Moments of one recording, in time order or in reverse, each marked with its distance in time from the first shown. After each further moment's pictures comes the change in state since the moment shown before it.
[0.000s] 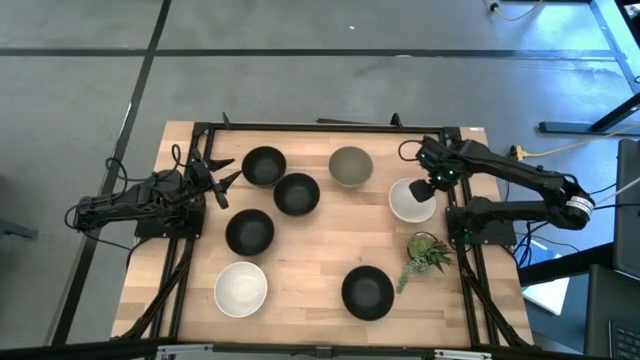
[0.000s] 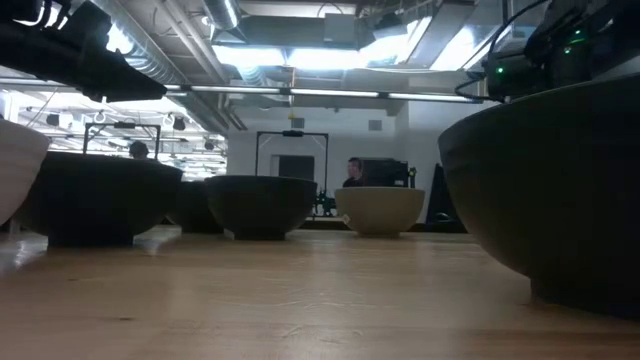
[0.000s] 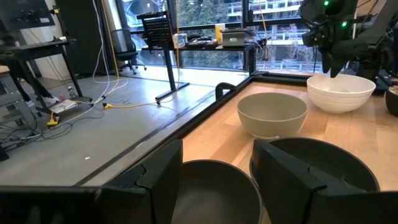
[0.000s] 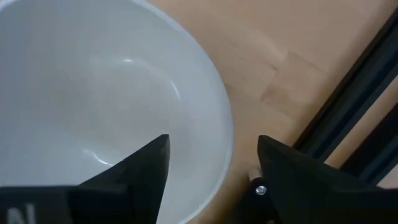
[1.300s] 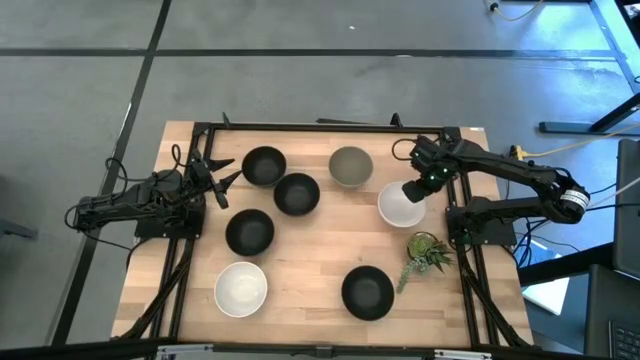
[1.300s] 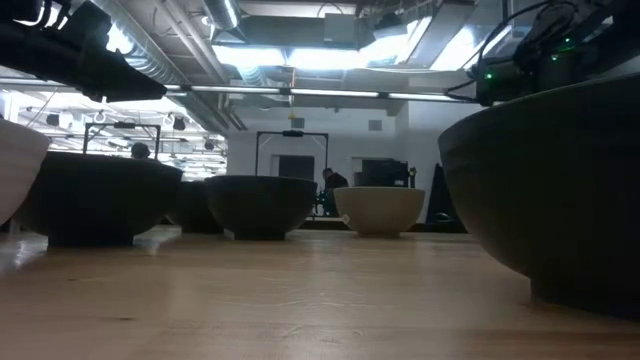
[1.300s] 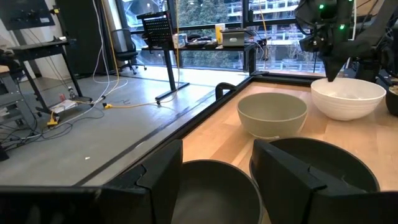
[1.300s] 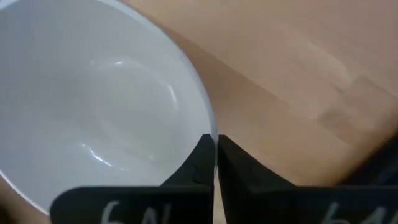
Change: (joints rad) left arm 0.000 0.000 0.000 0.000 0.000 0.000; right arm 0.018 0.059 -0.001 0.119 -0.148 -0.042
